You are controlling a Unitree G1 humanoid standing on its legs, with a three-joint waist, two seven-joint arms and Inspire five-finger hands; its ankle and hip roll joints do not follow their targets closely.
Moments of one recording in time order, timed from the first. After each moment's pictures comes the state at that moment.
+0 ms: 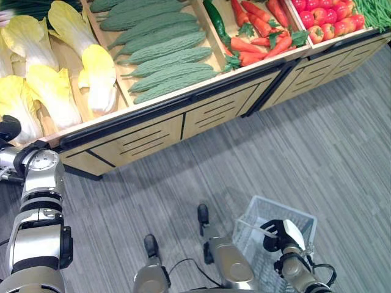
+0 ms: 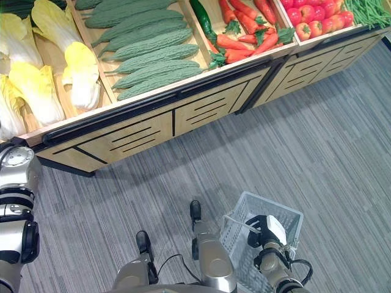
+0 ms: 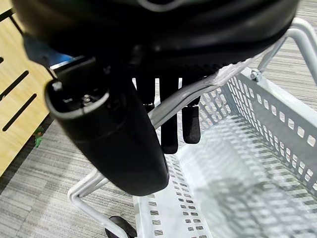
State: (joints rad) left arm -0.70 0.73 0.12 0.93 -0.23 -0.14 1.02; right arm -0.10 -0.33 0.33 1.07 -0.22 -0.14 -0.44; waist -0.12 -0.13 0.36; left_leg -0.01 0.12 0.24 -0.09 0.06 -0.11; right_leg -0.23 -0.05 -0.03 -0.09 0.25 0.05
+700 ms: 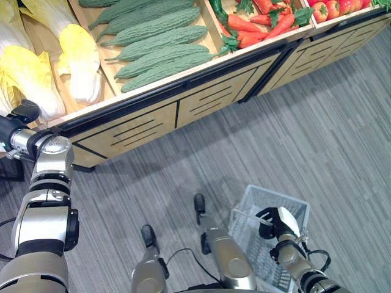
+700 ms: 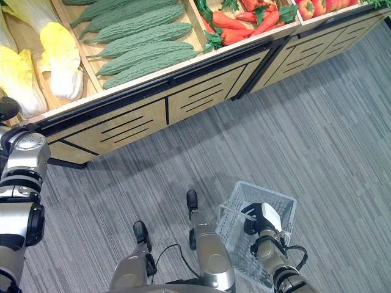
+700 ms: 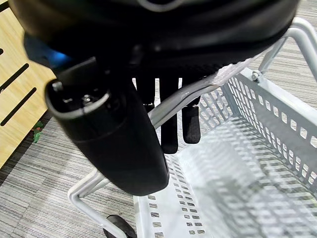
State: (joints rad) left arm -0.84 0.72 0.07 1.05 -0.20 -0.12 1.00; right arm -0.16 -0.34 0.36 1.07 -0.22 -0.15 -0.45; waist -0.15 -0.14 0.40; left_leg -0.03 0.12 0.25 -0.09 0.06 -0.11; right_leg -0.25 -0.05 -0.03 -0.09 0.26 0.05
